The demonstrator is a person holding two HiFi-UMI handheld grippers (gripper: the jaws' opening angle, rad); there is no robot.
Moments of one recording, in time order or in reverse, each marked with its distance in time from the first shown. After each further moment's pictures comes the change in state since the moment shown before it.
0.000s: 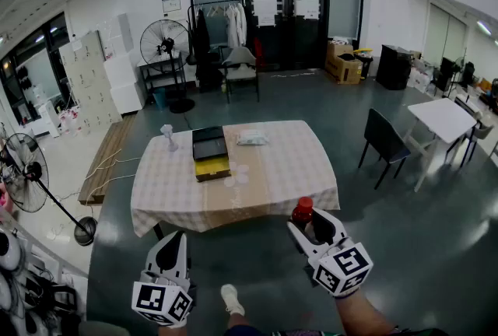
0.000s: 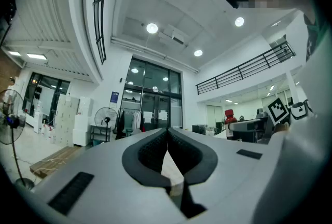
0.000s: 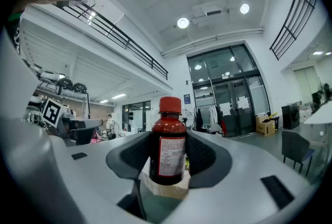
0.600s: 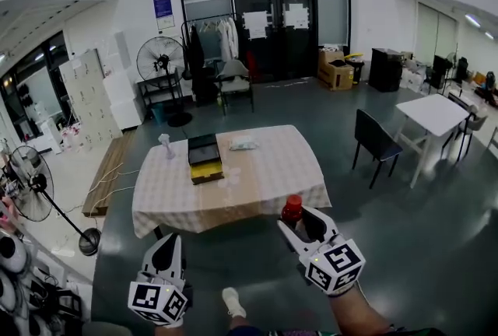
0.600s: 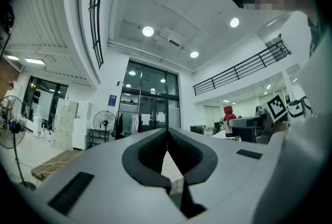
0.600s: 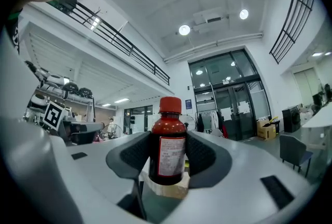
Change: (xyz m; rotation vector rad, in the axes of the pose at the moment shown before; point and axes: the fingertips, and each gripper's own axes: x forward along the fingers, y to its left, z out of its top) left arm -0.067 -0.074 0.021 0.022 -0.019 -0.010; right arm -0.095 0.020 0.028 -0.018 -0.047 0.016
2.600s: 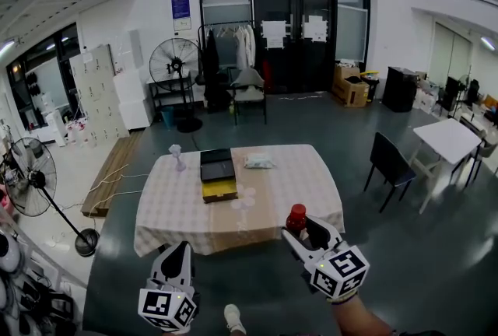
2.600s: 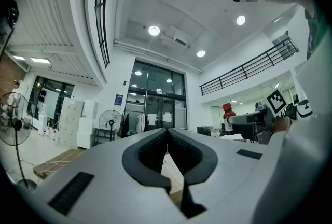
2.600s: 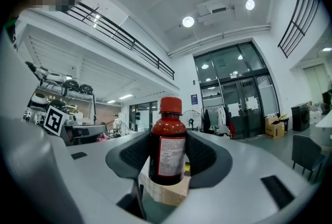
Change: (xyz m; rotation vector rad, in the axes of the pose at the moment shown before) left arm 0.079 0.096 -0.022 -0.023 -0.009 0.056; right arm 0.137 -0.011 -0.006 -0.009 0.055 0.074
